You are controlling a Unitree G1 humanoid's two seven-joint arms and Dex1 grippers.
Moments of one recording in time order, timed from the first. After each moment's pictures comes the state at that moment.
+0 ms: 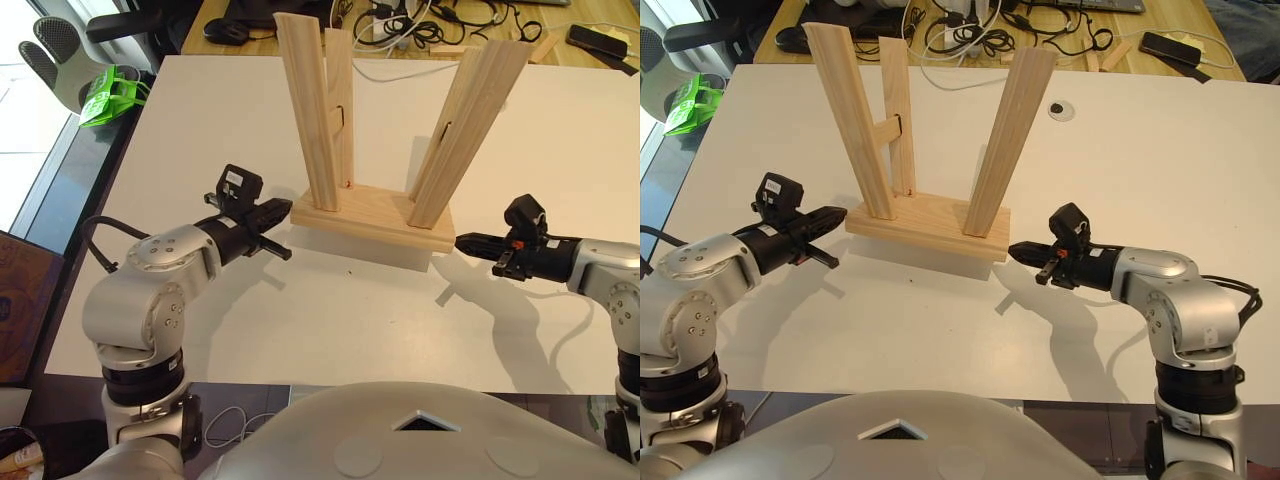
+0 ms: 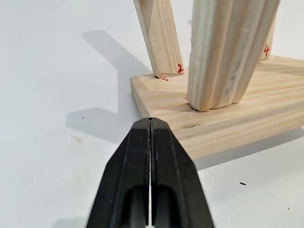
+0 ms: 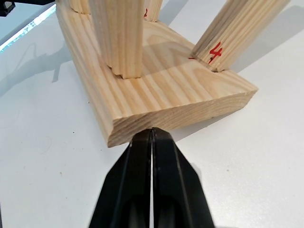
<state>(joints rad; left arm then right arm) -0.05 0.46 0.15 -0.68 -0.43 1.25 -0.44 0.01 -0.62 -0.09 -0.48 0.47 1.05 0.90</state>
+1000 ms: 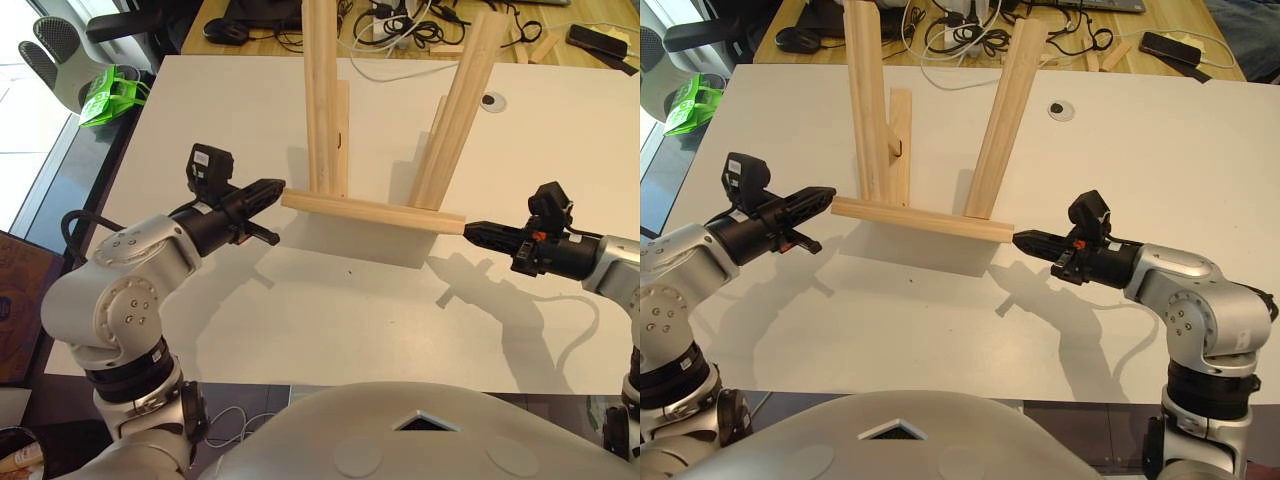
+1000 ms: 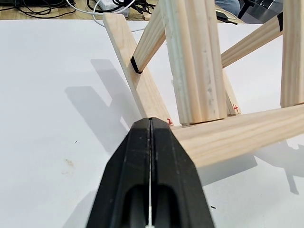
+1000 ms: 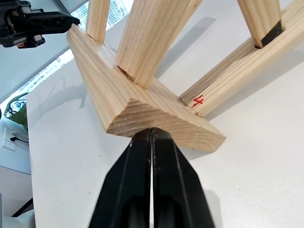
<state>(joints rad) -0.10 0.43 0.33 -0.66 -0.62 1.29 -0.45 0.01 -0.60 -0.22 -0.50 0.64 1.10 0.90</state>
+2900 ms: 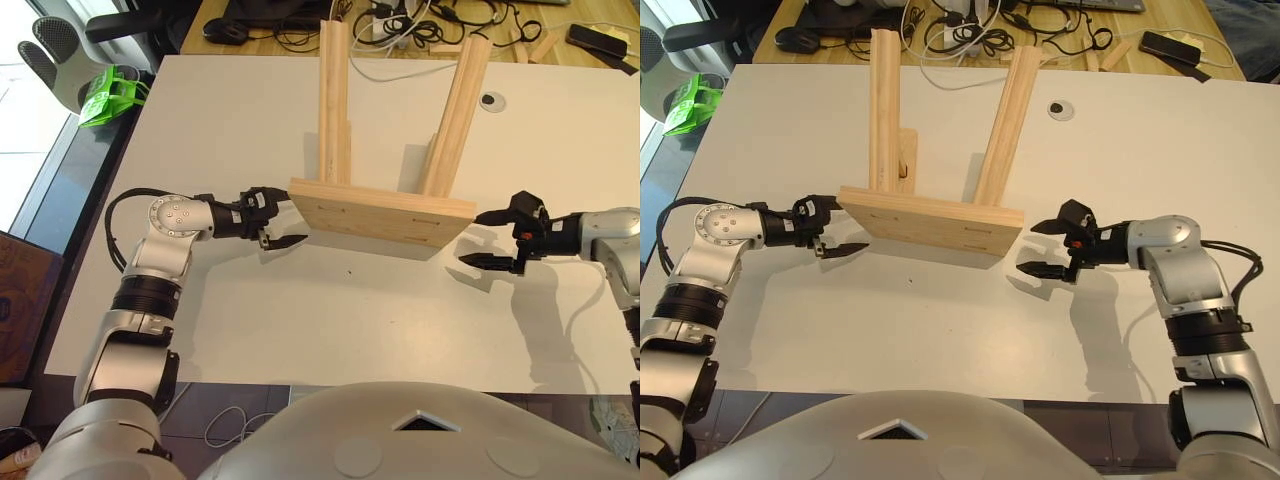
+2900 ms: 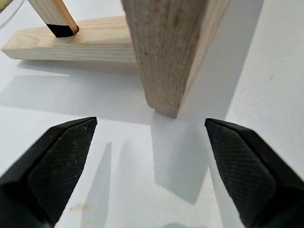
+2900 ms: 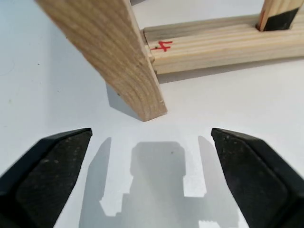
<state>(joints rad) -0.33 0.65 -0.22 0.50 -0.05 -0.17 -1.13 -0.23 -0.76 0.18 0.13 0.24 0.37 1.20</state>
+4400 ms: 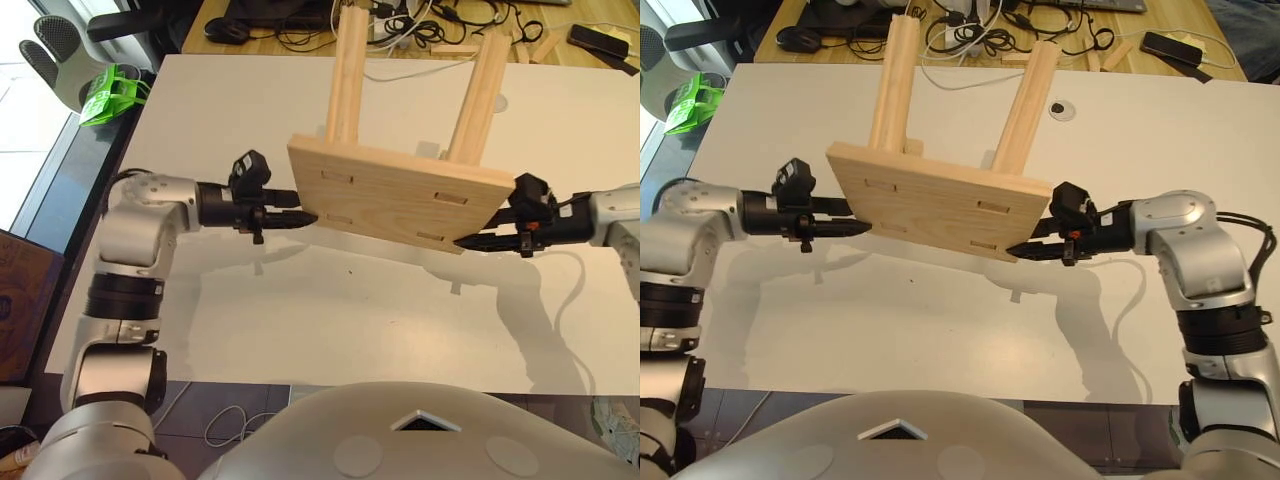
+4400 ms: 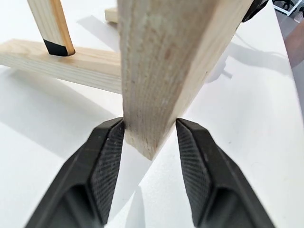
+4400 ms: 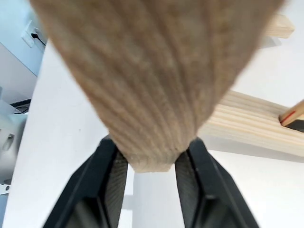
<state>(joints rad) -0.38 0.71 -0.08 0.00 -0.40 0.70 -1.27 -0.24 -0.86 0.09 -0.15 0.42 0.60 1.36</state>
